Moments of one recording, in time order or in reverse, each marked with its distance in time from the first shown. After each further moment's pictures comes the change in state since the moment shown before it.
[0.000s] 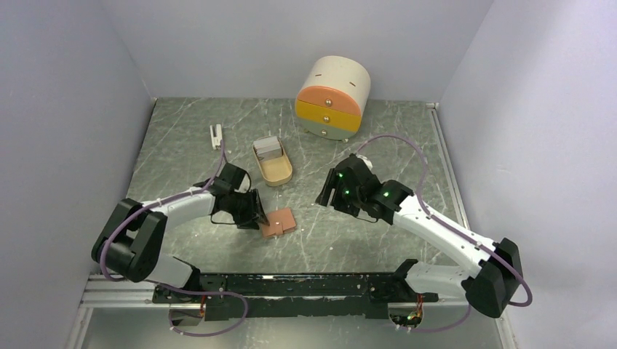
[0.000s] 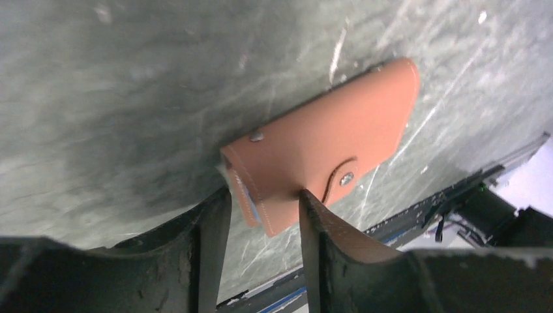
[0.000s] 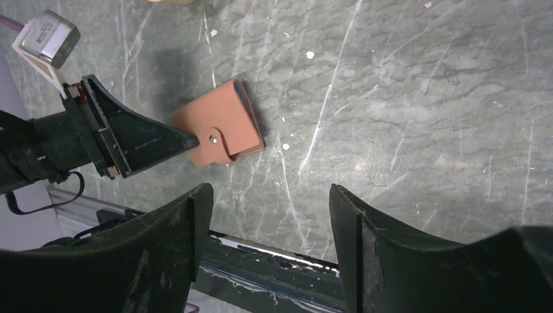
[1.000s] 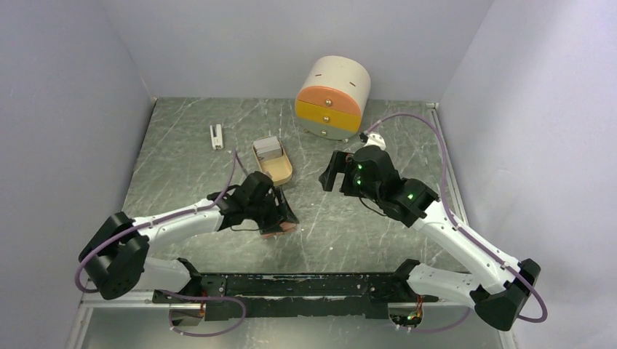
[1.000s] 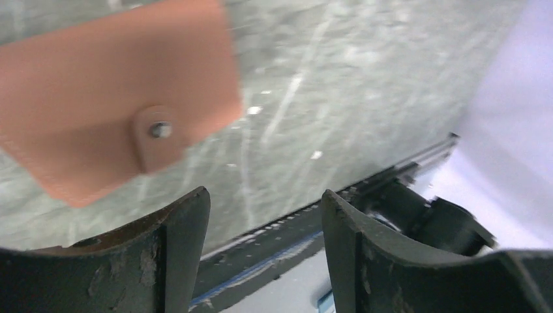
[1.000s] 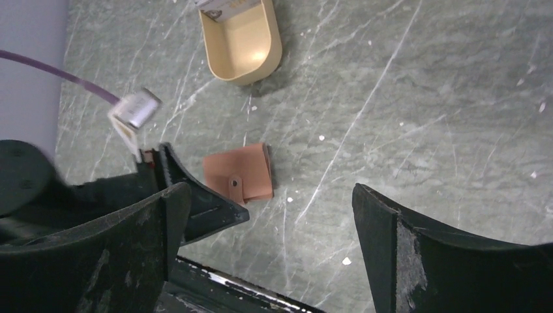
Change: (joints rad) left arm -0.332 -0.121 -0.005 0.109 -0.165 -0.449; right arm -0.002 -0.098 0.150 0.015 0.130 -0.258
